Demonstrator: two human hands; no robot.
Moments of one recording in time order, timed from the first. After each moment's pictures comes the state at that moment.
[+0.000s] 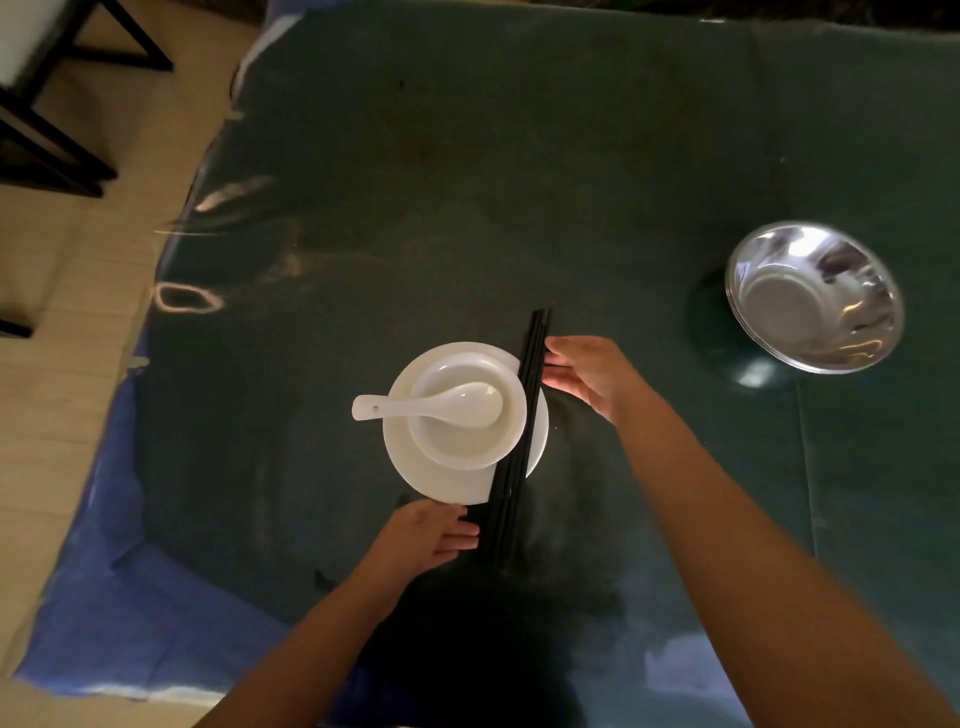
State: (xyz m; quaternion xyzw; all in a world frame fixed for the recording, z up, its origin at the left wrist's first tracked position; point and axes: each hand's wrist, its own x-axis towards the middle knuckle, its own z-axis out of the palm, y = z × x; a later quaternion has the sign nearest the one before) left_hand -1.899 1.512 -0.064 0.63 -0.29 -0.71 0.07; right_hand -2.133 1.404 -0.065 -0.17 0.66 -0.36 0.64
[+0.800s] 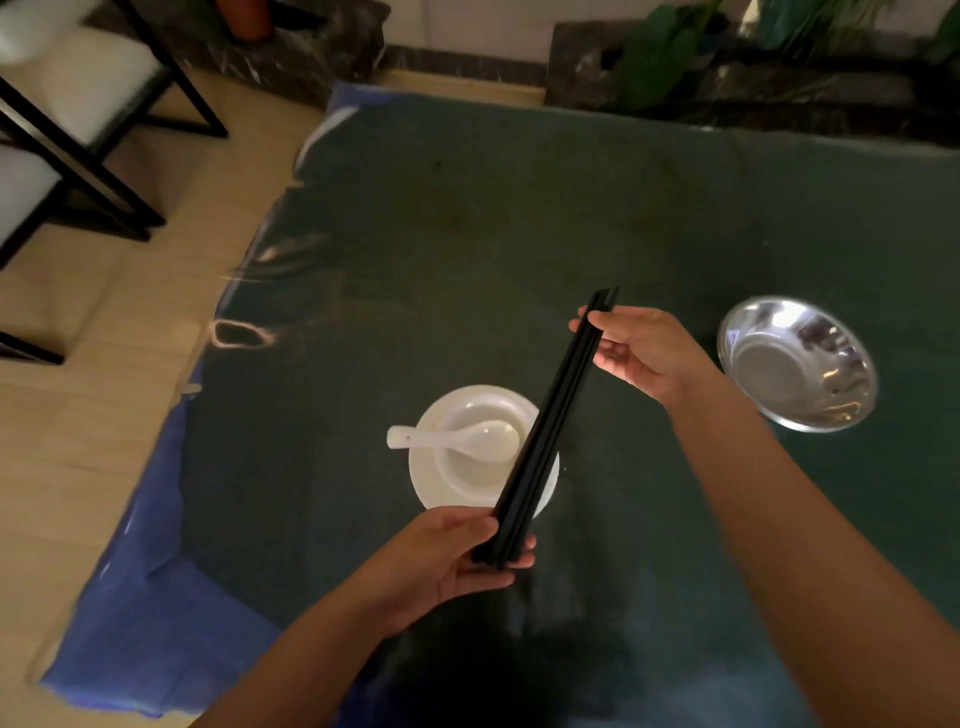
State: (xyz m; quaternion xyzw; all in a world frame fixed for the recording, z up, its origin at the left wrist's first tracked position) left_hand -1.893 1.505 0.016 0.42 -0.29 -0.85 0.15; right_hand -2.154 1.384 0.042 -0.25 0.62 -0.42 0.62
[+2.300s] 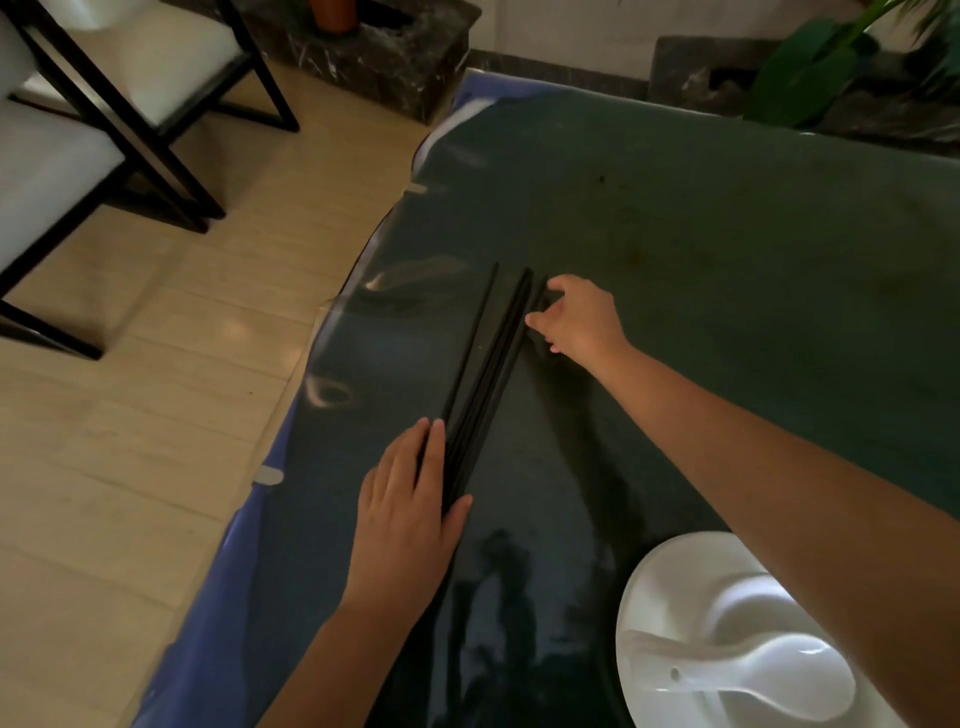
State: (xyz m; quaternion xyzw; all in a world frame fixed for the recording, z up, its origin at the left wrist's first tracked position) left_hand -1.741 1.332 -0.109 0.65 -0.75 -0.09 0.13; right_hand -1.924 1.150 -0.091 -0.58 0.72 -0.20 0.33
